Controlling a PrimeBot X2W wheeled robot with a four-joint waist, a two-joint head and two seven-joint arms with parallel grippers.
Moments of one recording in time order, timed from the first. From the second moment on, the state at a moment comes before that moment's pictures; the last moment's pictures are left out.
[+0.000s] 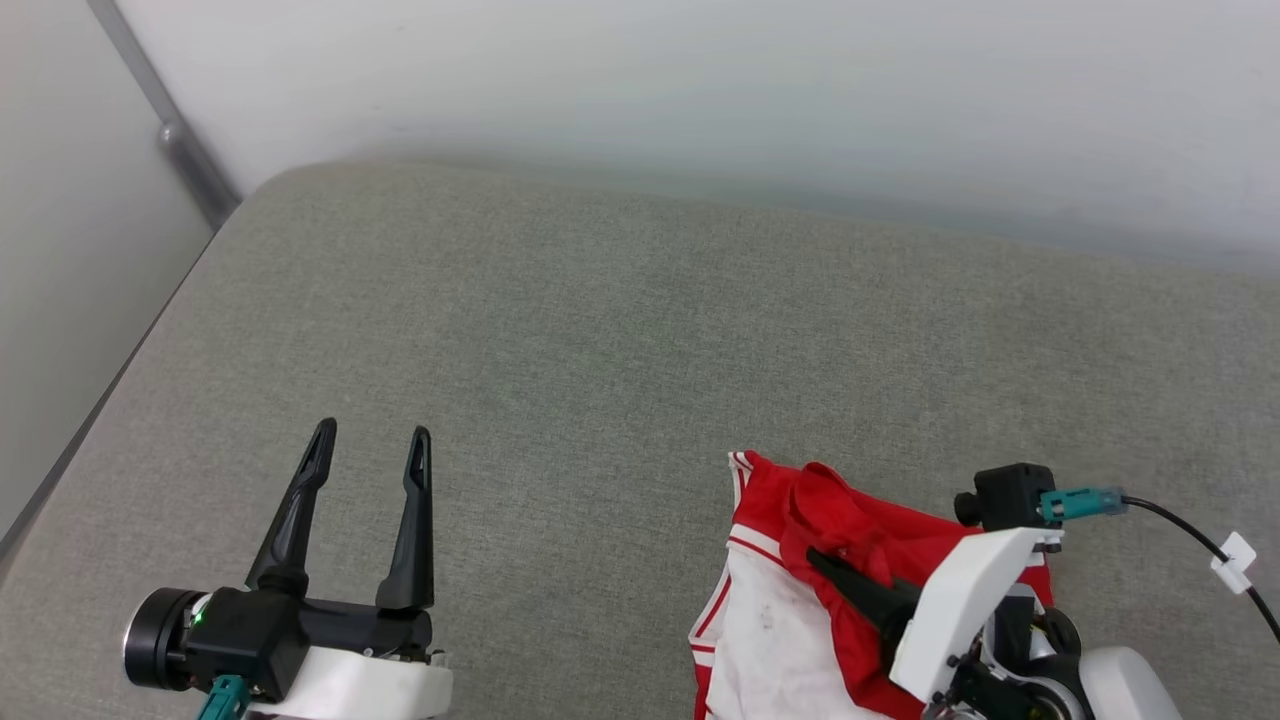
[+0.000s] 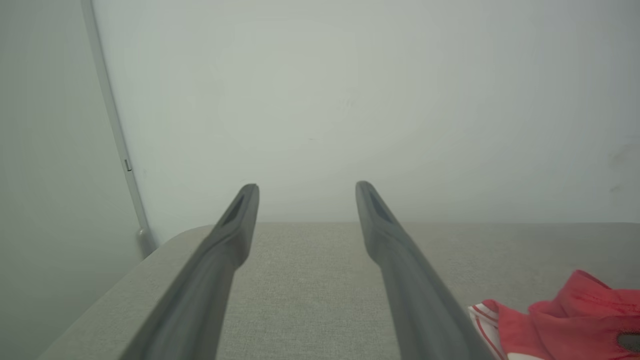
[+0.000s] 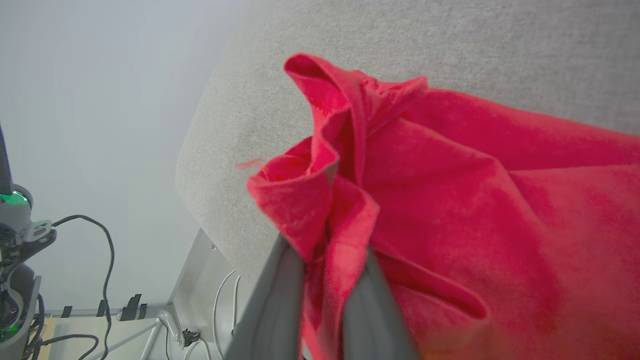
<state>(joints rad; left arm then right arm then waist) 0.04 0.06 -0.01 -0.15 -0.07 -0.13 -0.26 -0.11 -0.05 0.15 0.11 0.73 0.13 0.63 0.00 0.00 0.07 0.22</state>
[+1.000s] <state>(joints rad) 0.04 0.05 0.00 -0.16 -0.09 -0.13 -0.26 -0.21 -0.31 0.09 -0.01 0.22 0.13 0.26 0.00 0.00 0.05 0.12</state>
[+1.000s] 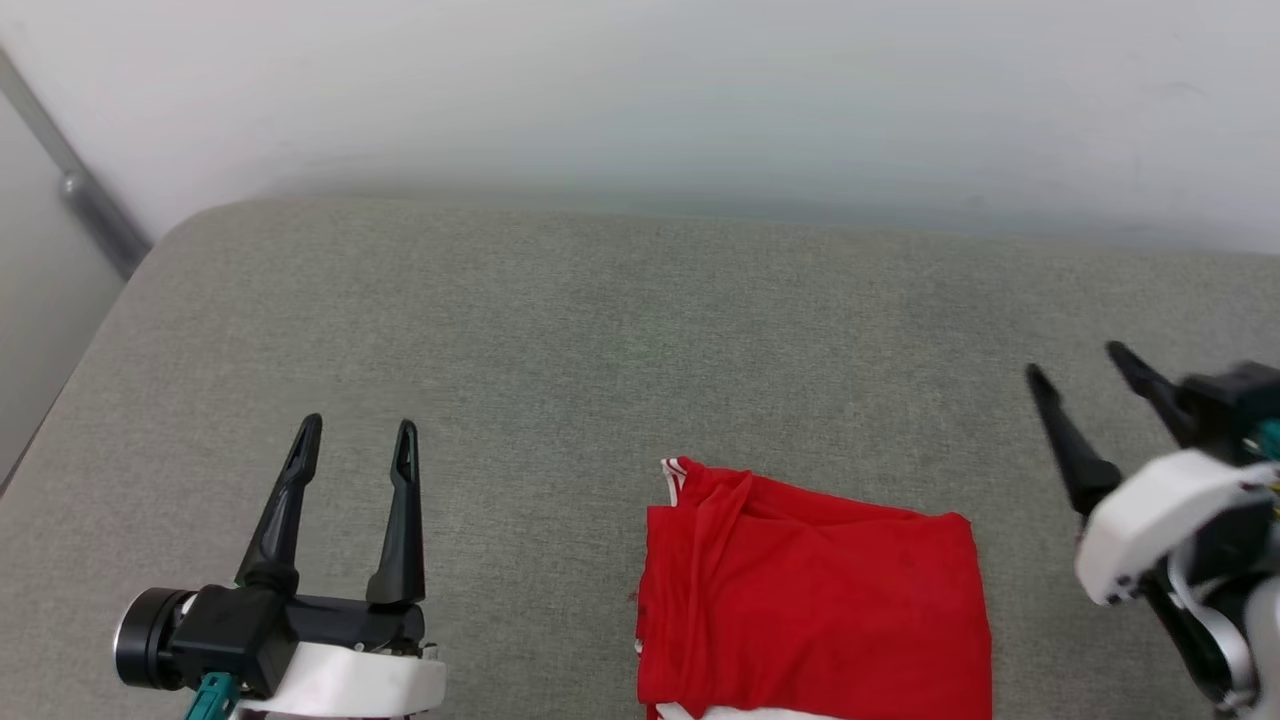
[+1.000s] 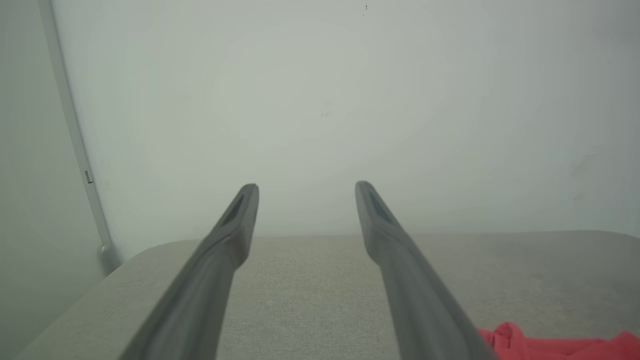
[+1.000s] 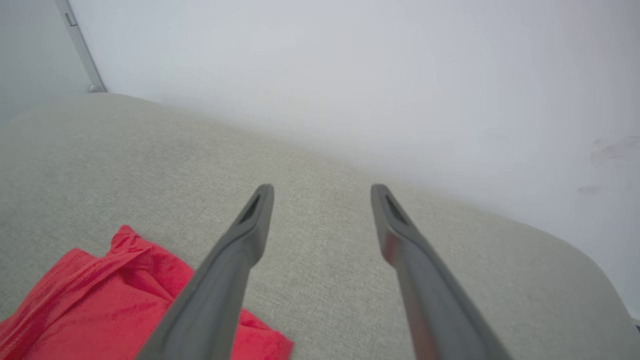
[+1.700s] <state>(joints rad) 0.06 0.05 -0.02 -0.13 -0.14 -0.13 -0.26 0.07 -0.10 -0.16 -0.15 0.15 0.13 -0.16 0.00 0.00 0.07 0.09</state>
